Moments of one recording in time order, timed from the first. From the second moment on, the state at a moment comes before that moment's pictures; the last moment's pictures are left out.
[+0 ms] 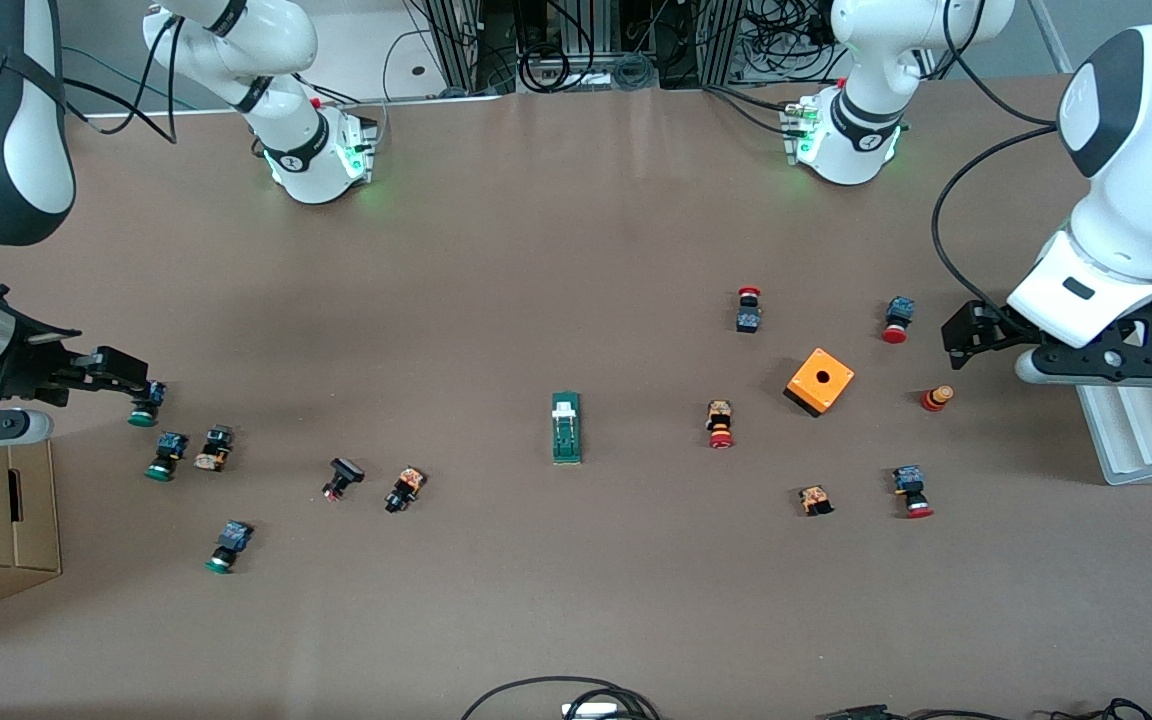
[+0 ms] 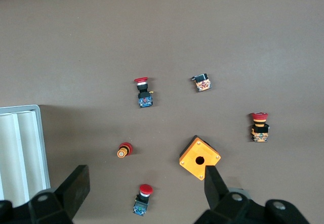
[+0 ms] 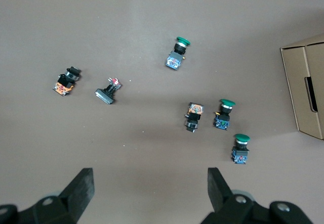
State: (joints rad) left arm -0.03 0.04 -0.11 -1.70 0.09 1.83 -0.08; right arm -0.06 0.15 0.05 -1.56 -0.04 1.69 -0.04
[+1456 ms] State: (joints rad) left arm -0.03 0.04 -0.12 -1.71 0.08 1.82 -0.11; right arm -0.06 0.15 0.07 -1.56 0.04 1.64 -0.04
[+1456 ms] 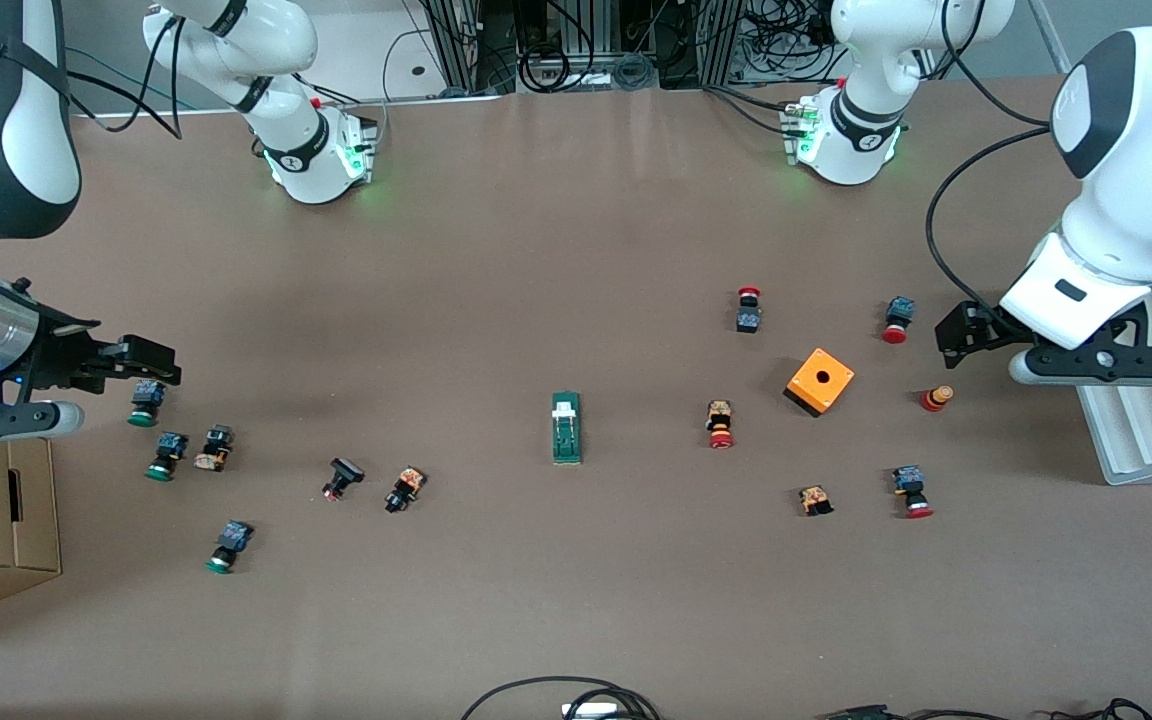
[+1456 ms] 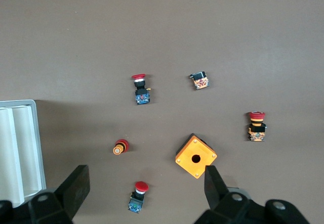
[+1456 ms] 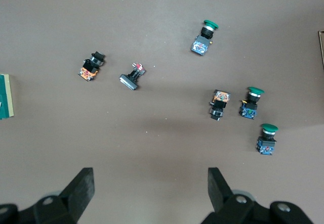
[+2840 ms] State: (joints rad) left arm -0.06 0.04 -0.66 -1.76 0.12 1.94 -0.98; right arm 0.10 0.20 0.08 -1.57 -0.01 1.56 -0.06
